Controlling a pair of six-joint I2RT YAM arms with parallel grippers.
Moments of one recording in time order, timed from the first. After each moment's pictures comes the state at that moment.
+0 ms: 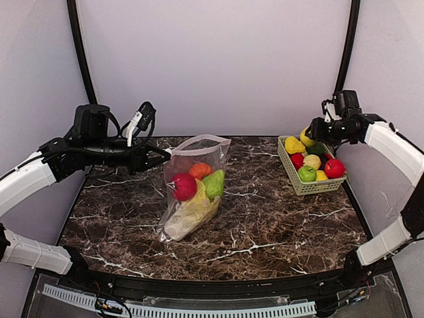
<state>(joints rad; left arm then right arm) -0.65 1.11 1.10 -0.41 0.49 -0.07 0.17 1.44 1.32 -0.60 -0.01 0.34</state>
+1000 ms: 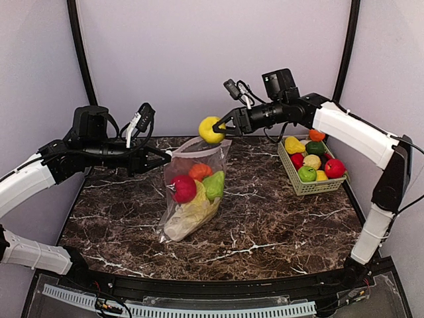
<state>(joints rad) -0.65 1.10 1.08 -0.39 0.55 -0.09 0.66 1.75 1.76 -0.51 -0.69 0.12</state>
